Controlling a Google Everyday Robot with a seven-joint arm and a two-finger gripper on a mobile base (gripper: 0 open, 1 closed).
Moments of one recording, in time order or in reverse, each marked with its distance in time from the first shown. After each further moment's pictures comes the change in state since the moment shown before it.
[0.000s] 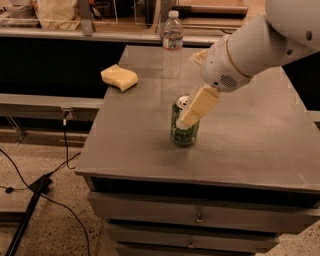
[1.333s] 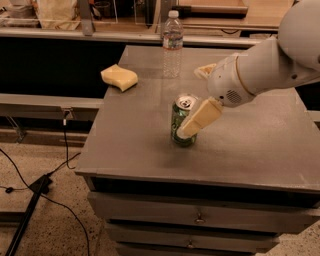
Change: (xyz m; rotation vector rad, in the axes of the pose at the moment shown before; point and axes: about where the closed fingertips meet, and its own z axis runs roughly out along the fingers) arm 0.018 0.014 0.010 -0.020 -0.102 0.098
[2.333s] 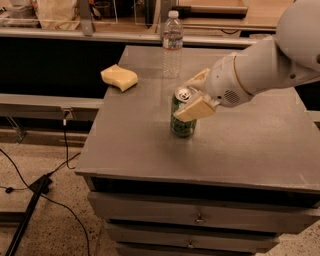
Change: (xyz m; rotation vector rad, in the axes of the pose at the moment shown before) arm -0.005 0.003 0.000 0.002 -0.001 -0.011
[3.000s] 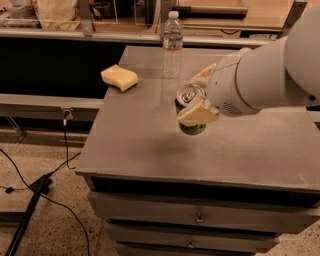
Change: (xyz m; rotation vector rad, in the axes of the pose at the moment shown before) arm -0.026 0.022 -0.046 0.317 0.104 -0.062
